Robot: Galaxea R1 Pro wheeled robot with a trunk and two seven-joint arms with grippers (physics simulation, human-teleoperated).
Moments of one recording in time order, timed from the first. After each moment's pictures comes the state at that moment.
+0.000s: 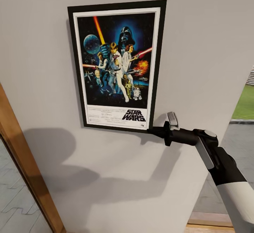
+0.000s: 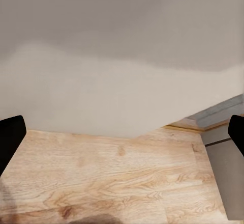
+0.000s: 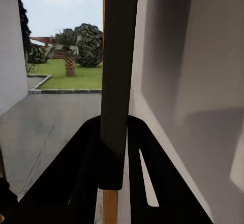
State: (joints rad) left arm -0.29 0.34 -1.15 -0.02 1.72 -0.31 -1.13; right arm -0.74 -0.25 0.11 -1.29 -0.42 0.33 1.30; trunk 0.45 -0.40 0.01
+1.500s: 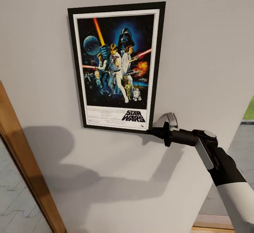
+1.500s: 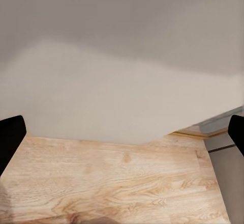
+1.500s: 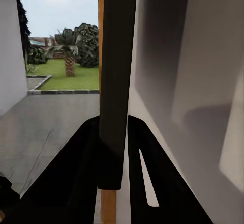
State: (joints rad) left arm -0.29 0.35 -1.13 -0.02 1.72 -0.31 -1.13; right arm -0.74 -0.24 0.12 -1.28 -0.42 0.33 1.30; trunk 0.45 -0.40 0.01
